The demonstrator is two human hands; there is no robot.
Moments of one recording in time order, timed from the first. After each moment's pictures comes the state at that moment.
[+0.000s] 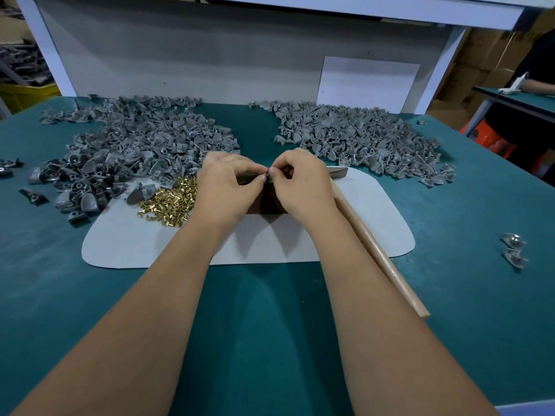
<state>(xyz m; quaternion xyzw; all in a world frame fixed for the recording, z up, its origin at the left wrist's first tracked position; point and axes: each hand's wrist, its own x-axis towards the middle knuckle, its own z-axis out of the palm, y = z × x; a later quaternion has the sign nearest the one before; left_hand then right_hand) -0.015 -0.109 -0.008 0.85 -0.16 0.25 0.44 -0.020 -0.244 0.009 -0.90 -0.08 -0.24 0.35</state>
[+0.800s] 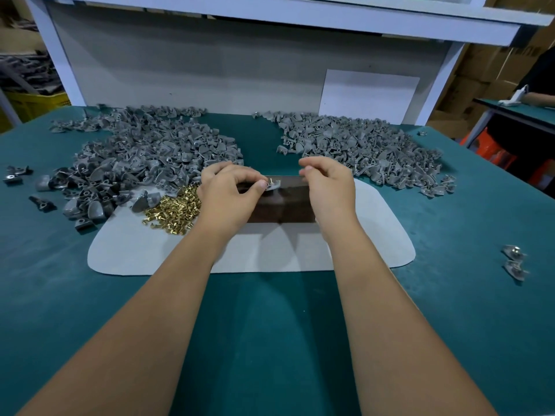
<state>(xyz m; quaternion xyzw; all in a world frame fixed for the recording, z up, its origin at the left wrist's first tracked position) -0.017 -0.112 -0.011 0.85 -0.08 0.23 0.47 -0.024 -0.263 0.015 -0.77 0.06 -0.22 0.60</state>
